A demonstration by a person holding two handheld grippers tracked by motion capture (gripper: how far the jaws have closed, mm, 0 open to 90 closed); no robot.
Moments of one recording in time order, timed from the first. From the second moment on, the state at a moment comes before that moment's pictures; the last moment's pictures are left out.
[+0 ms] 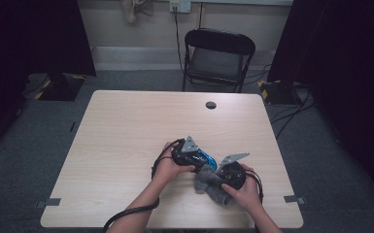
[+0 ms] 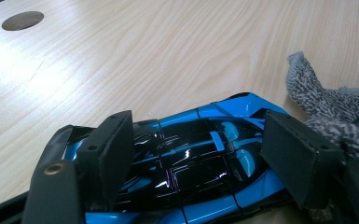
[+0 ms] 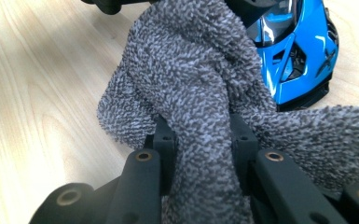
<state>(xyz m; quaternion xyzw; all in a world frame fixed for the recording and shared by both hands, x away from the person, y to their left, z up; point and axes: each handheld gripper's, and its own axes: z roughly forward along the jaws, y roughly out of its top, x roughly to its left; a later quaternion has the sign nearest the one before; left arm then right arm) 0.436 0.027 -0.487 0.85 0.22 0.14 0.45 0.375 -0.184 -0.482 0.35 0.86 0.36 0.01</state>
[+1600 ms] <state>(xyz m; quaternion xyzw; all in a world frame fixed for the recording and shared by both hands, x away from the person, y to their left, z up) 0.435 0.027 -0.488 0.85 0.22 0.14 0.45 0.395 -0.220 -0.482 0.41 0.84 0.36 0.02</state>
